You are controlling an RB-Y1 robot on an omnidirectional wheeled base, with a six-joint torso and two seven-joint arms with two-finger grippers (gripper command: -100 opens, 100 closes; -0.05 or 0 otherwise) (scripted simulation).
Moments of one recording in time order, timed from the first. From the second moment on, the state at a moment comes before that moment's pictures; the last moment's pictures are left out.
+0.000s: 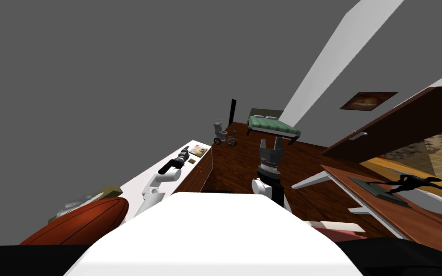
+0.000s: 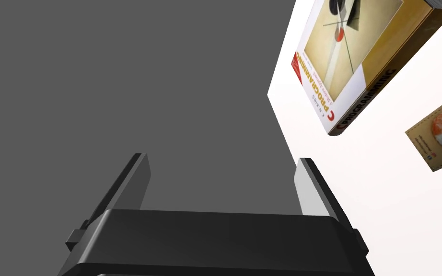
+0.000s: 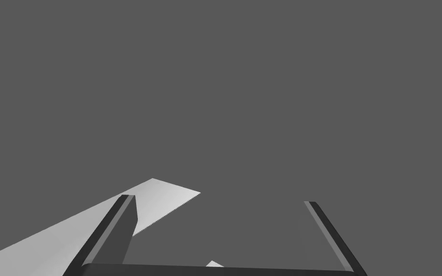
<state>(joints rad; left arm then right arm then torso) 0.23 0.26 0.11 -1.94 0.27 0.42 -0.07 0.46 -0.01 0.01 -2.30 -0.07 -0.59 0.05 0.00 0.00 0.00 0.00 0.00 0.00</state>
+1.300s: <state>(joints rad) 0.12 0.28 0.13 -1.79 0.33 0.78 -0.14 0.46 -0.01 0.01 -2.30 -0.07 -0.59 0.05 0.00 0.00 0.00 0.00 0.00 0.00</state>
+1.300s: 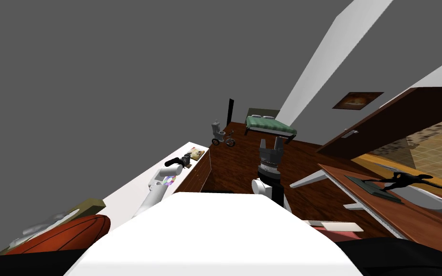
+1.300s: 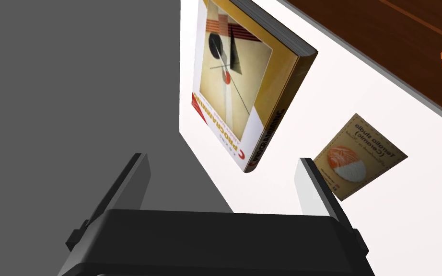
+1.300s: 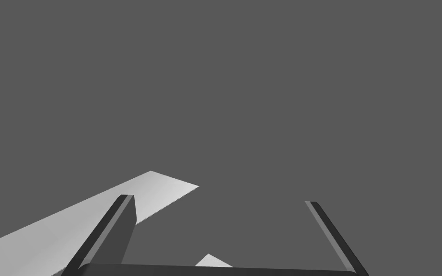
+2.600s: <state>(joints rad) 0.00 0.35 0.14 -1.58 0.39 1.13 -0.24 0.46 -0.01 0.01 -2.30 -0.07 -0.59 0.05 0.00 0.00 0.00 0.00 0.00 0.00</state>
